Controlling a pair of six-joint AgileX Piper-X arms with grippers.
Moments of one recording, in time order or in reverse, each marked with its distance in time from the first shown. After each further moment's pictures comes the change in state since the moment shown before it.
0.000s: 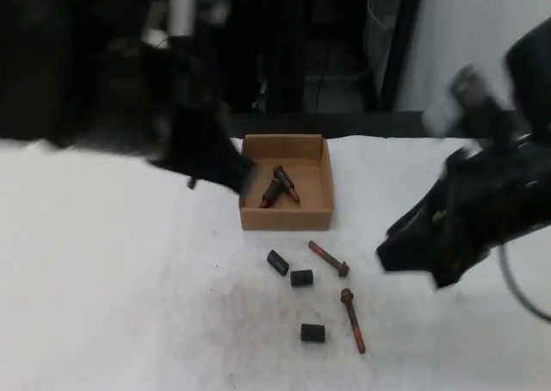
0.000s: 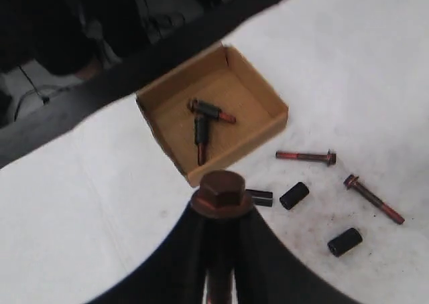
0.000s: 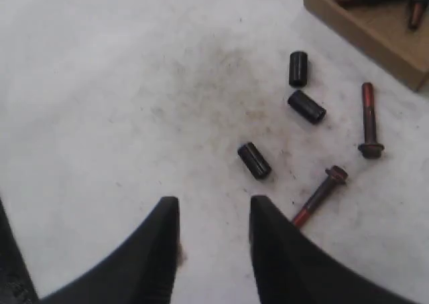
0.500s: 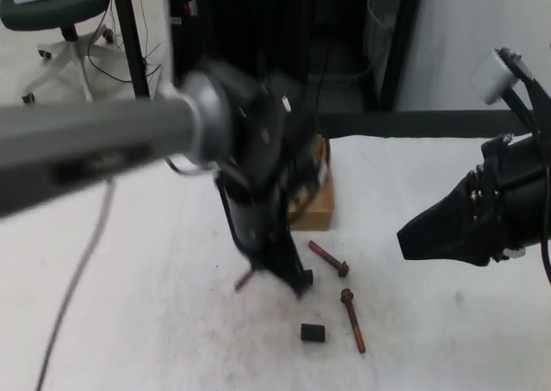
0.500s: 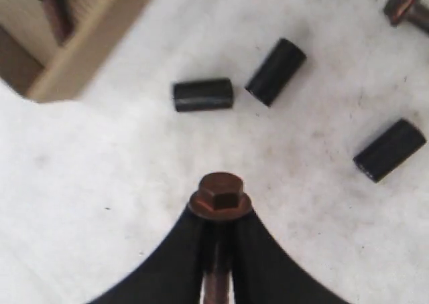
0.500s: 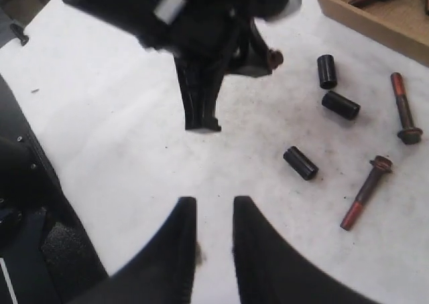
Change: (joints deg) left arm -3.7 38.6 -15.4 11.2 -0.7 7.1; right arm -3.8 -7.3 0.3 3.1 -7.5 10.2
